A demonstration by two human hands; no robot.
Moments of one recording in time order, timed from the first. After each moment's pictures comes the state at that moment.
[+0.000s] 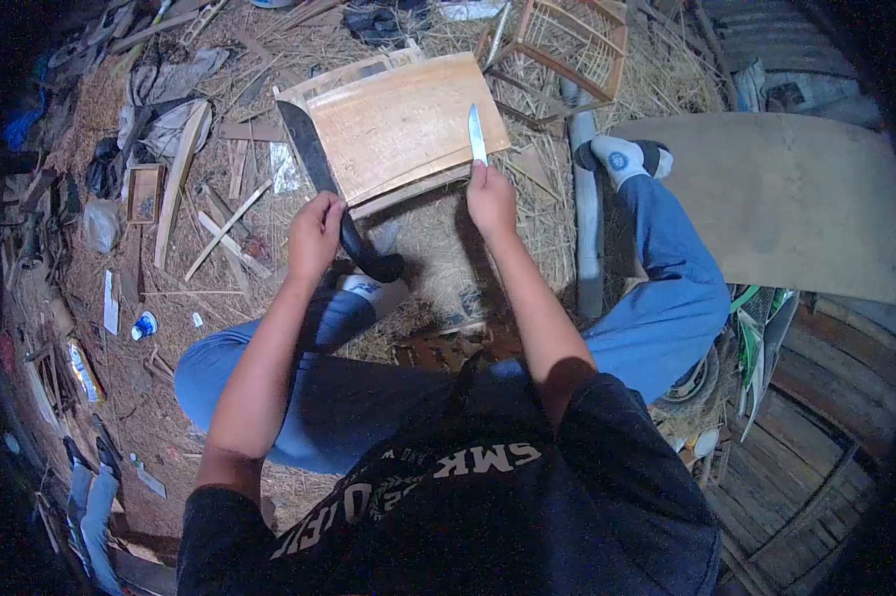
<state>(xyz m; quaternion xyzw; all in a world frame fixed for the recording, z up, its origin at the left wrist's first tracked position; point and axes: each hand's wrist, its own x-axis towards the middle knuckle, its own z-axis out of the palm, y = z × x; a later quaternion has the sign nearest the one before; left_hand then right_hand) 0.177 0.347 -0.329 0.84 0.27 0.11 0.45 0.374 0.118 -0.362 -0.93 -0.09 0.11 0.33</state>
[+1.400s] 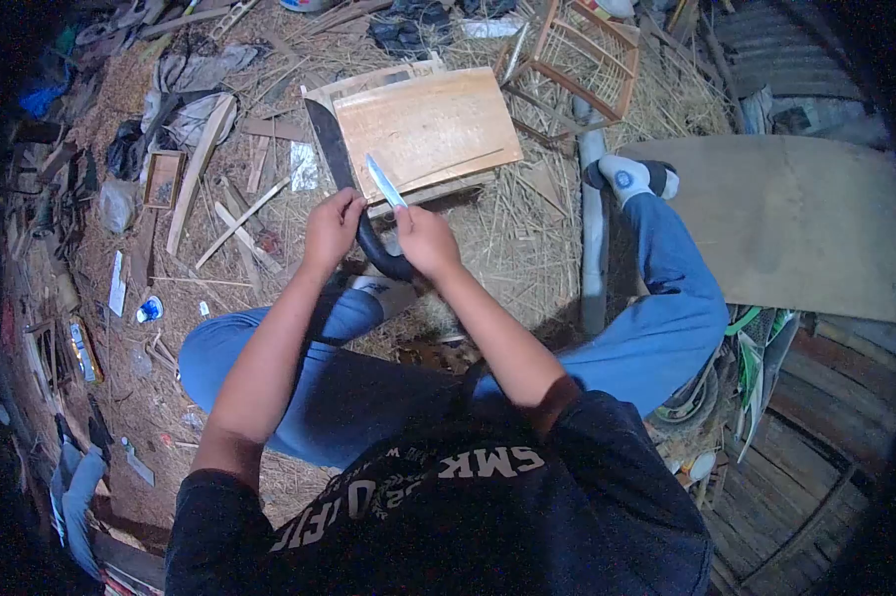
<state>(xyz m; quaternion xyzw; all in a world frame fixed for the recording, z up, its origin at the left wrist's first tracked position) 0.176 0.349 -0.335 0.84 0.24 0.14 0.46 0.272 0.186 -0.320 -0.88 -0.18 0.28 0.32</state>
